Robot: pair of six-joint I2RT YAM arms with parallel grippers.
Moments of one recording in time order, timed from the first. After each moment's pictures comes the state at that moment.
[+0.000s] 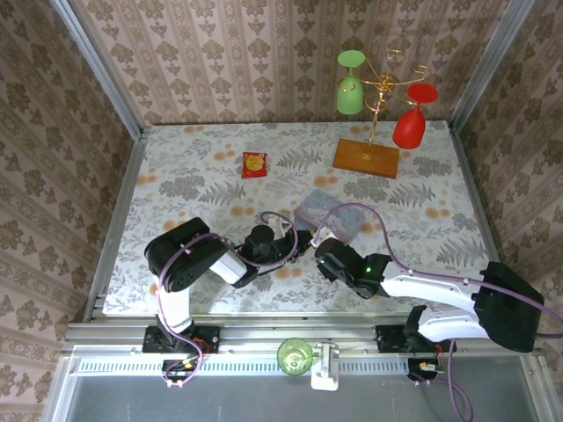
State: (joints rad) left arm -0.91 1.87 0.52 1.16 0.32 -1.38; right arm 0.97 1.25 0.58 -0.26 0.46 0.19
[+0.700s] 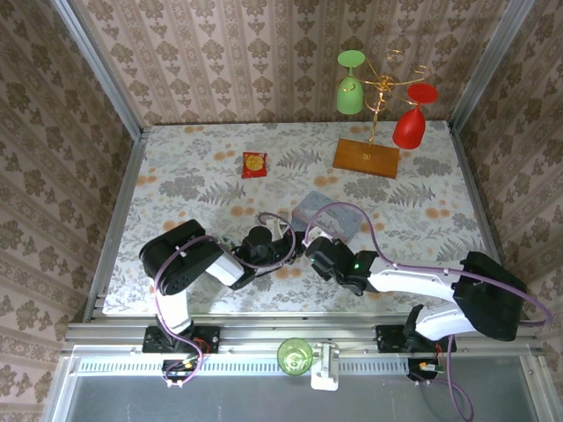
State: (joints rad) left arm -0.92 1.84 0.49 1.15 0.31 -1.38; right arm 0.95 1.34 0.62 -0.24 0.46 0.14
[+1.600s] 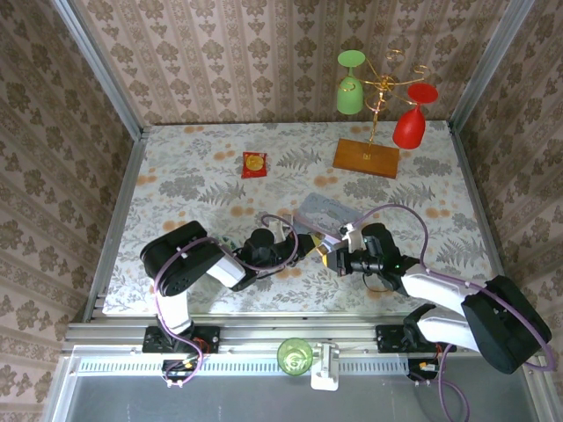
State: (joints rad) left arm -0.94 1.84 0.49 1.15 0.31 -1.38; right arm 0.49 1.17 0.29 0.22 -0.48 0.49
